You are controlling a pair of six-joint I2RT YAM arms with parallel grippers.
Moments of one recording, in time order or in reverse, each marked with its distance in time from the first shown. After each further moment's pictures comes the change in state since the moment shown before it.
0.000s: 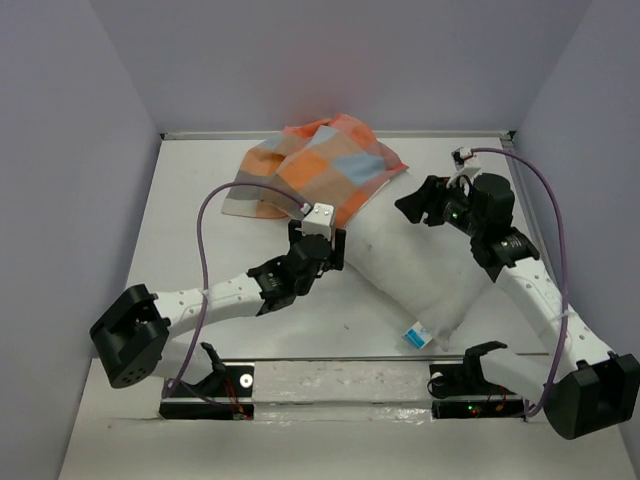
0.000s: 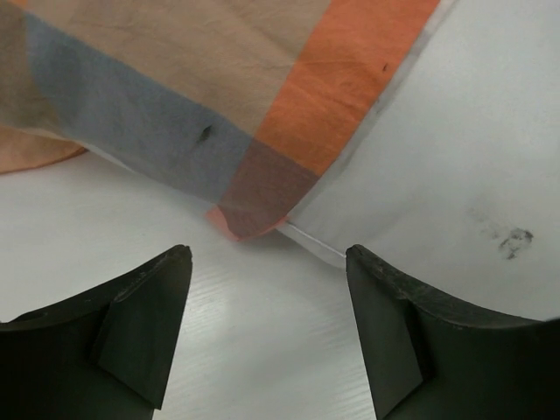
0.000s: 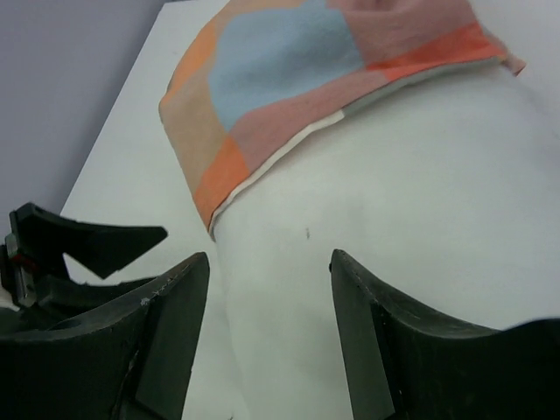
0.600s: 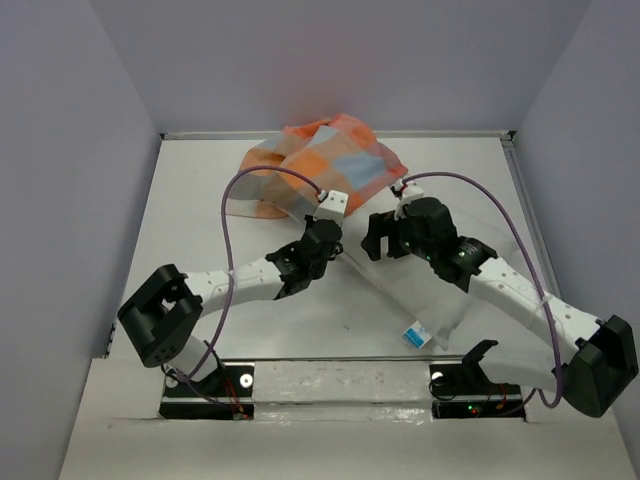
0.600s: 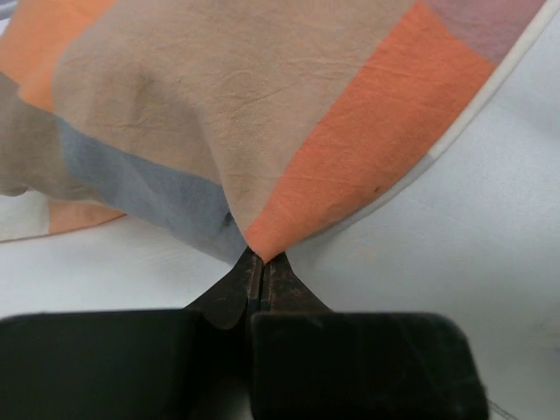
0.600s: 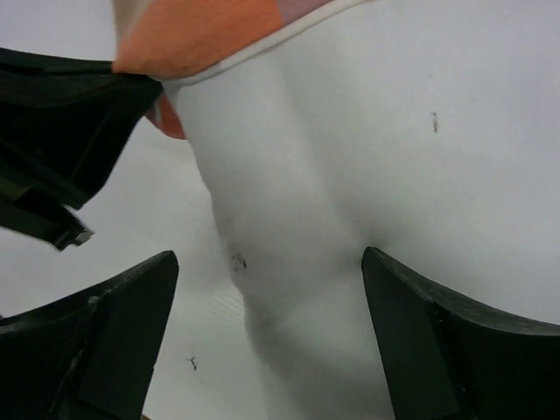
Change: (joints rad) left arm 0.053 0.199 0.123 0.107 -0.066 0.195; right arm 0.380 0.062 -0.046 -0.147 0.396 -0.085
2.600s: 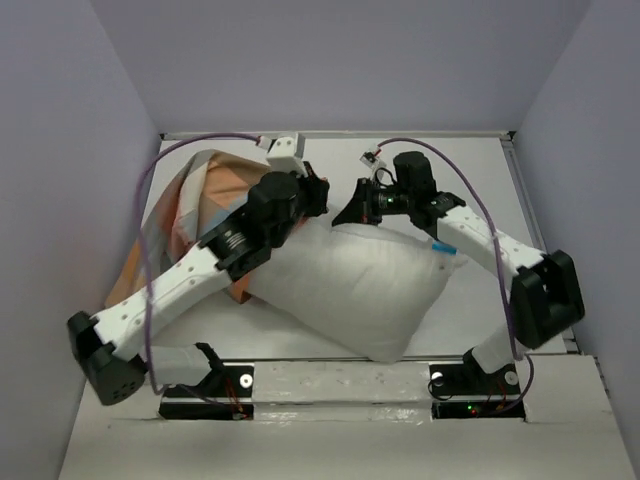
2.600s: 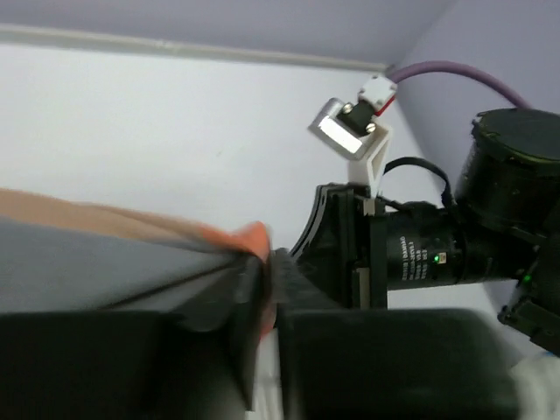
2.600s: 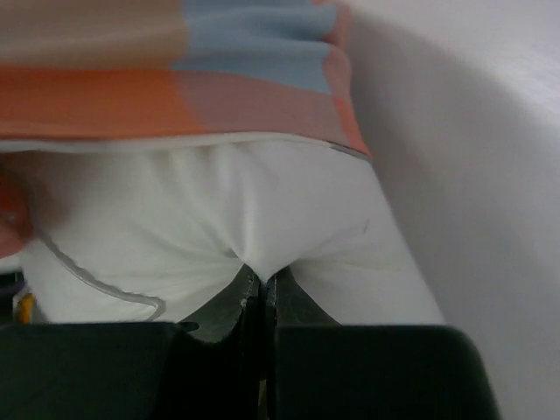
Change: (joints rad) left arm 0.033 -0.349 0.385 -0.488 0.241 -0.364; right arm -0.105 0.380 0.316 0.130 -0.792 0.282
